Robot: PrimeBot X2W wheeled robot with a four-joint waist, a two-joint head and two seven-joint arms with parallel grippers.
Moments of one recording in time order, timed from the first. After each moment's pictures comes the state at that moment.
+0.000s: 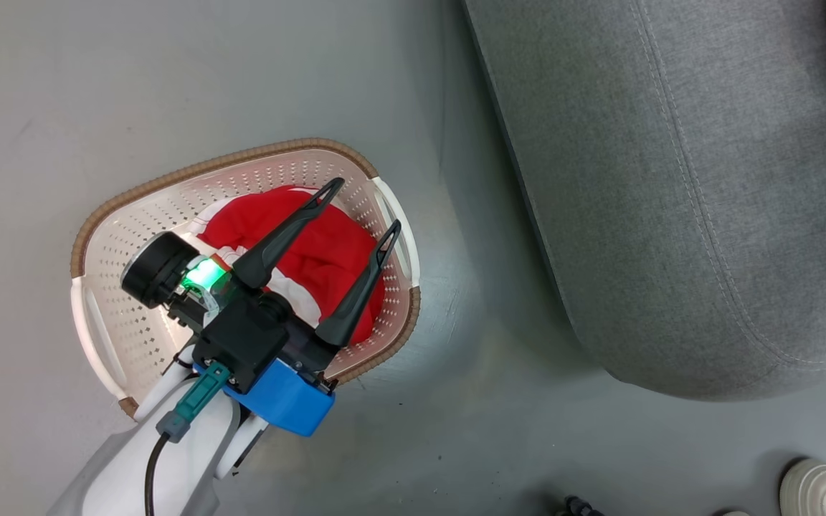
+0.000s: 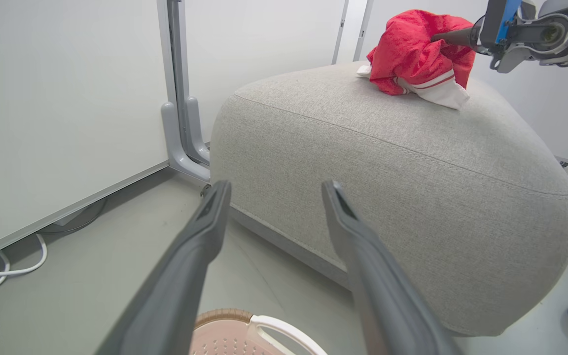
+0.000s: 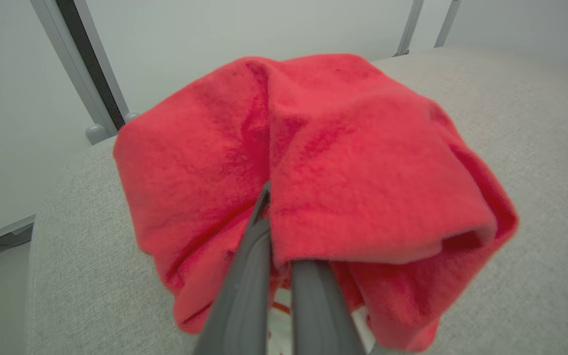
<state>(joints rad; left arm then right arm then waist) -0.47 0.38 -0.63 0.06 -0.24 -0.13 -0.26 -0.92 -0.38 -0.26 0.84 0.39 0.13 -0.18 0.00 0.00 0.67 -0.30</state>
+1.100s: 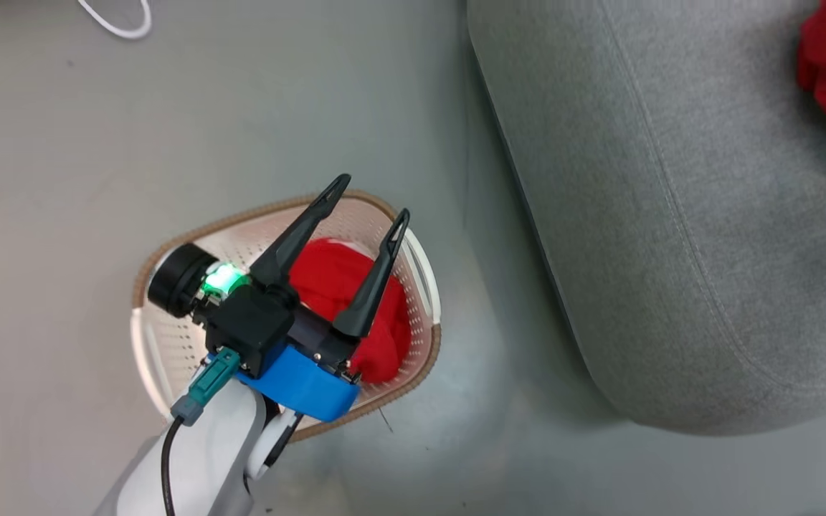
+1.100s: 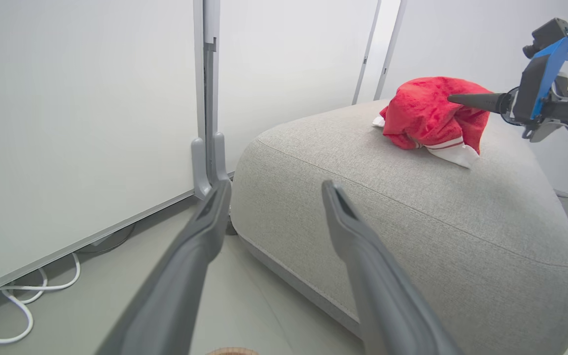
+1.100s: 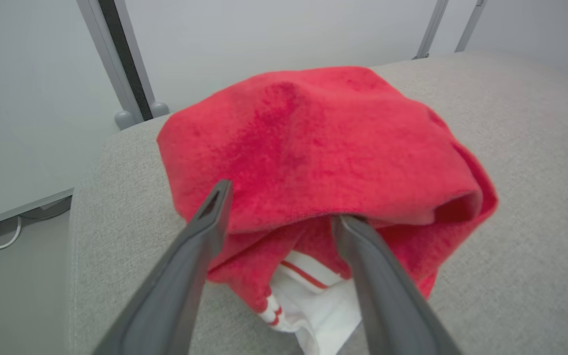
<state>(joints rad) -0.45 0.27 -0.57 0.11 -0.29 -0.13 -0.26 -0.85 -0.42 -0.11 0.93 0.41 0.13 -0.24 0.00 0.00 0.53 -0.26</state>
